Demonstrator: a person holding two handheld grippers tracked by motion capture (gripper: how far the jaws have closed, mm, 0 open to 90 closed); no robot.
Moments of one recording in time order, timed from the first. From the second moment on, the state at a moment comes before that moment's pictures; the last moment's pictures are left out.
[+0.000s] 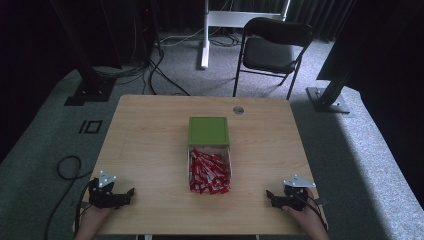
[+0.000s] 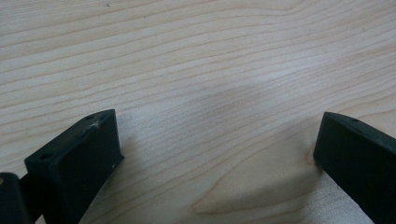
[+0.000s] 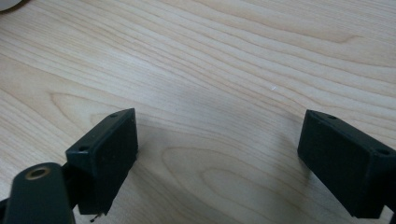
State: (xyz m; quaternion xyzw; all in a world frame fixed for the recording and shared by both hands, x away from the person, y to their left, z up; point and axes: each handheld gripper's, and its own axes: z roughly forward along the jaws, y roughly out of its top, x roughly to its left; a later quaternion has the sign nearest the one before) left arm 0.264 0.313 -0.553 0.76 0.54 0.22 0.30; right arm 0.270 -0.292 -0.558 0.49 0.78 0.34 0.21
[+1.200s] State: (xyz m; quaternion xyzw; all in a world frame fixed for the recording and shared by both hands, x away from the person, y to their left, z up) left arm 0.264 0.313 -0.553 0.76 0.54 0.22 0.30; right arm 0.279 -0.259 -0.499 0.46 0.76 0.41 0.20
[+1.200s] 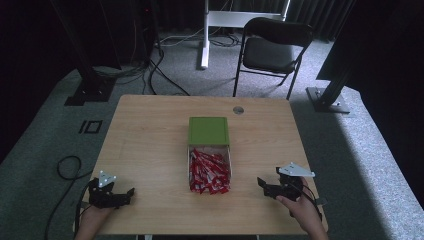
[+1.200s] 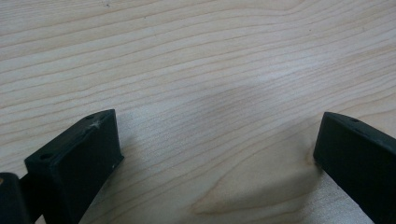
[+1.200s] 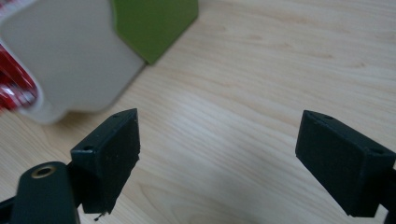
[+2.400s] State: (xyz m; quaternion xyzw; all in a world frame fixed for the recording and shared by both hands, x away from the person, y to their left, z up) left arm 0.264 0.313 -0.553 0.76 0.54 0.22 0.30; right arm 0.295 -0.188 -0.444 0.38 0.77 0.47 0.19
